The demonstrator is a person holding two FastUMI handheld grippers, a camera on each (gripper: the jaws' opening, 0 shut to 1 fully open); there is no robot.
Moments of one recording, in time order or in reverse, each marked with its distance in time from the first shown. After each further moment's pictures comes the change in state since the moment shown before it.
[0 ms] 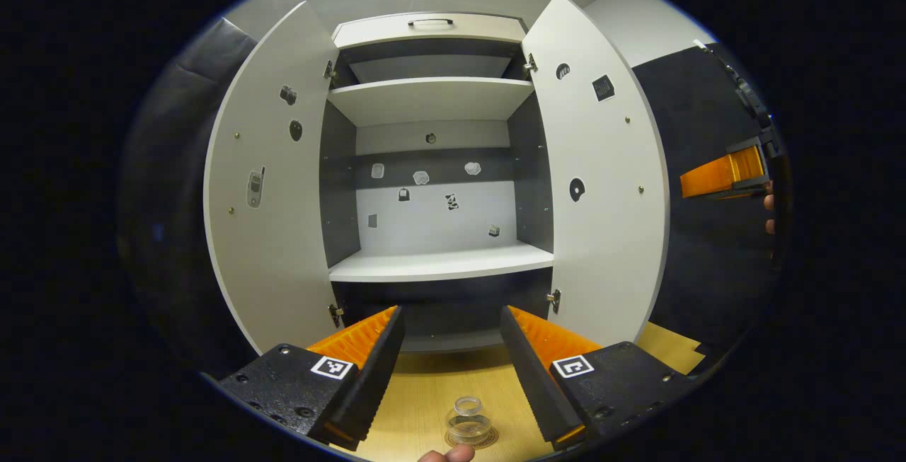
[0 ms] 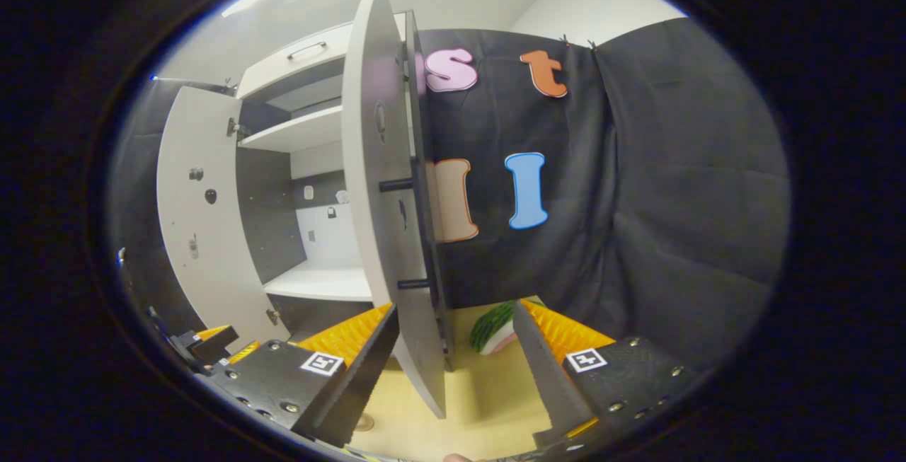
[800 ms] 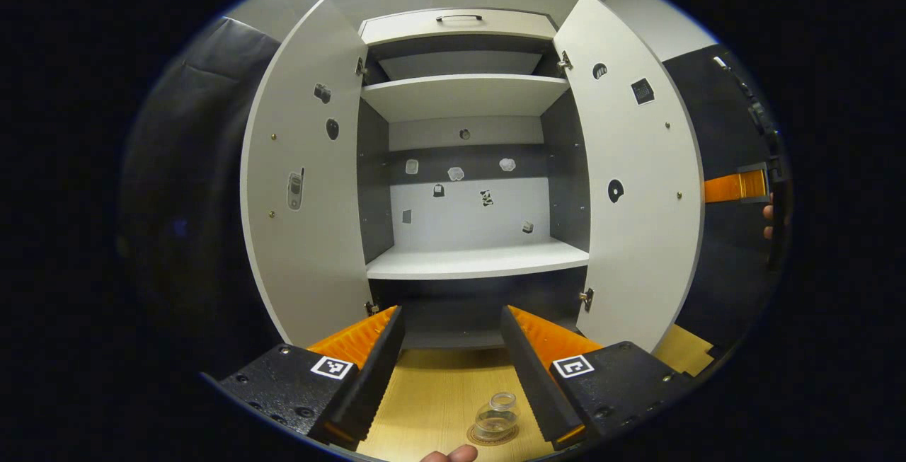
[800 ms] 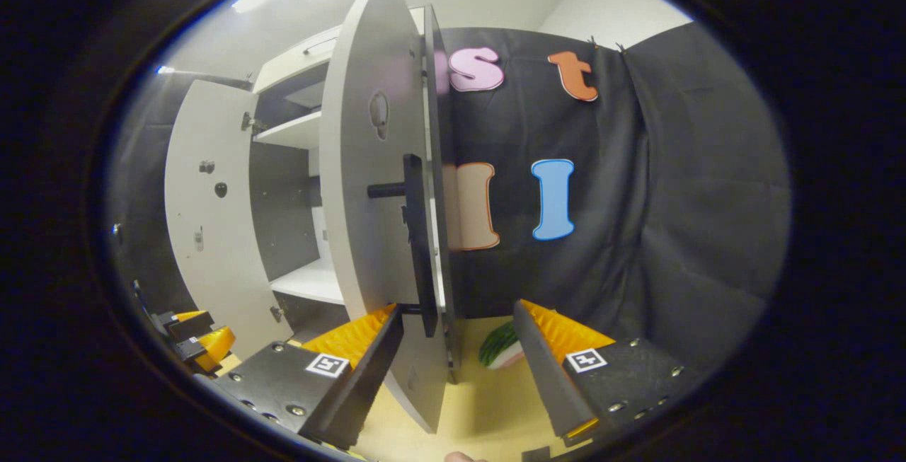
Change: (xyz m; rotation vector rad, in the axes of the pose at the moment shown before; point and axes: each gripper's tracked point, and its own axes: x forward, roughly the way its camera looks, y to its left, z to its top) left arm -0.006 0.037 0.001 -0.011 0.042 0.111; right arm 0.035 0.009 0.003 -0.052 -0.017 0.113
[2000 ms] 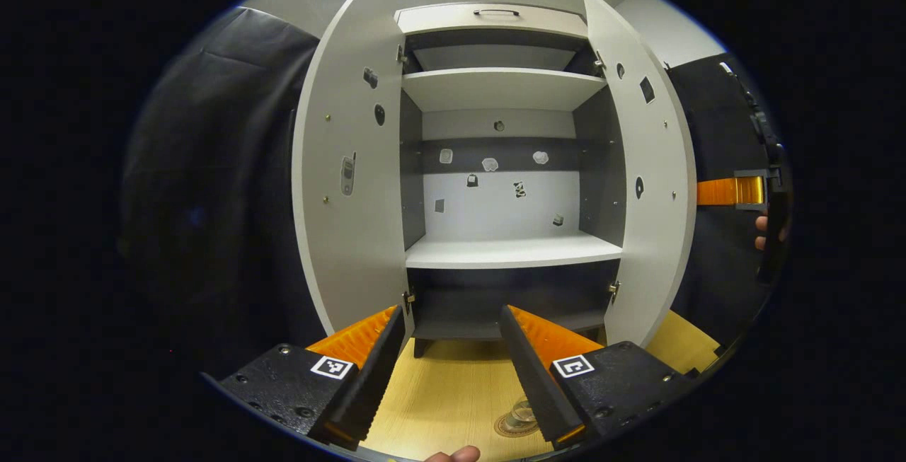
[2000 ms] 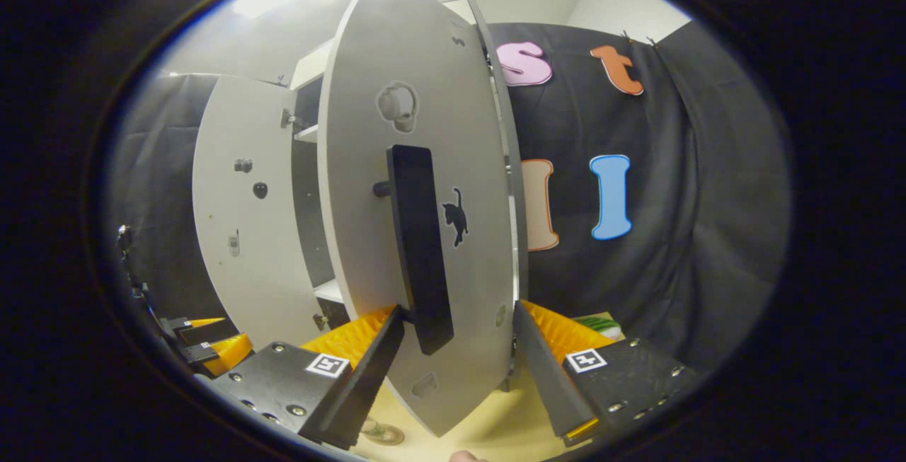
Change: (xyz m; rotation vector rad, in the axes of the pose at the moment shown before) left arm -0.009 0.061 -0.008 -0.038 0.040 0.092; right arm 0.032 0.095 -0.008 0.032 -0.003 0.170
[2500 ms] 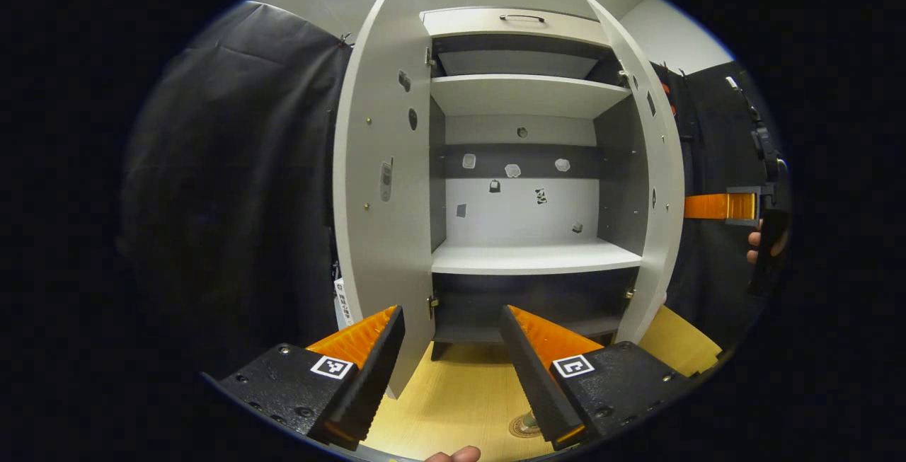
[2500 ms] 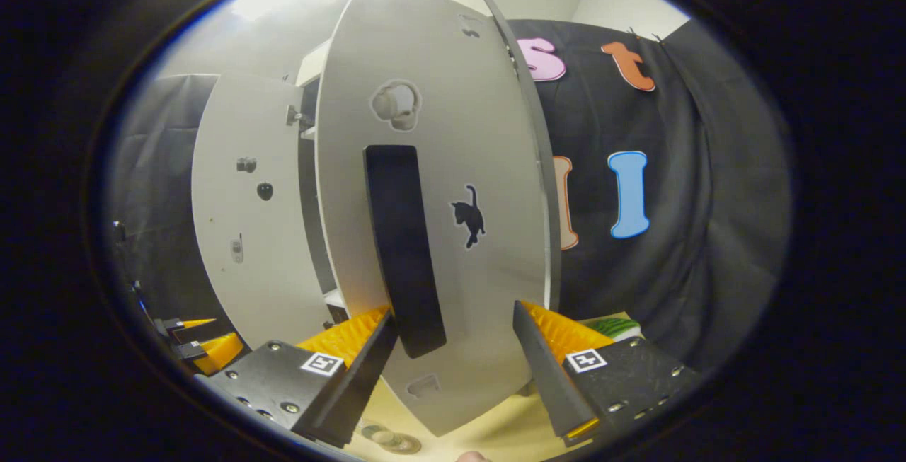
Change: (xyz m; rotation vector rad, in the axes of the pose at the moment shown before) left arm -0.003 0.041 0.011 -0.020 -0.018 0.055; right arm 0.032 0.035 -0.003 0.010 -0.008 0.027
